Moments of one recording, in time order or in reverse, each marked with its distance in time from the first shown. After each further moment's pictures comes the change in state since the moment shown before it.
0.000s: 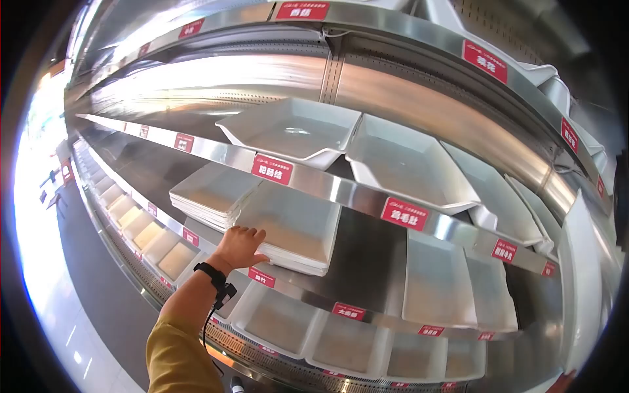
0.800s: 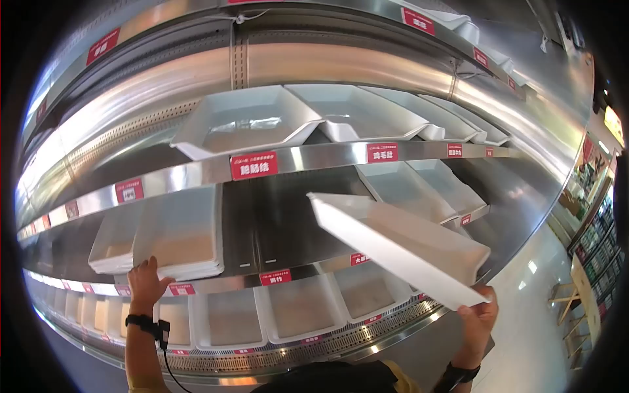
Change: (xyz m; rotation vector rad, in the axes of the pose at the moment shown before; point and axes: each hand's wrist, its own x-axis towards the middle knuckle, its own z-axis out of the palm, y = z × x) left_hand -0.085 -0.247 0.004 0.016 -0.010 -0.204; right_hand -0.243 -0.406 0.002 0.679 -0.575 0.580
